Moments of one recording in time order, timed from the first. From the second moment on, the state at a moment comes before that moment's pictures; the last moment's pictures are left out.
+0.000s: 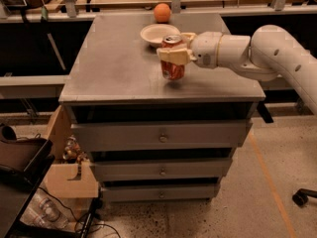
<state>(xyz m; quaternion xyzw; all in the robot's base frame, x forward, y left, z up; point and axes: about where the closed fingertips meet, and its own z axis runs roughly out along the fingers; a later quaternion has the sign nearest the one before) 0.686 -0.036 0.928 -0.44 0.61 0.31 0.58</state>
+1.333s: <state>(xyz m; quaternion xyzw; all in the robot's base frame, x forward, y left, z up) 0.851 -0.057 1.036 -0.41 0.59 0.21 0.66</state>
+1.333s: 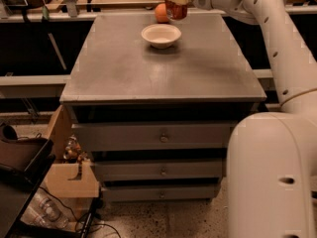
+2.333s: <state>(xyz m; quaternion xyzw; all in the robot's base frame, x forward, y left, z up) 0.933 -0.061 1.013 -0.32 0.61 0.18 0.70</state>
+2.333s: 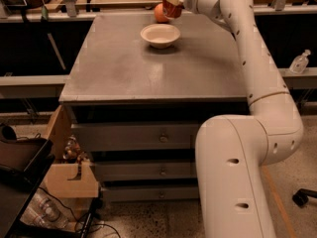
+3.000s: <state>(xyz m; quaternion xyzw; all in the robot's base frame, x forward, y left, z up) 0.942 -0.047 0.974 -0.31 0.62 0.21 0.69</state>
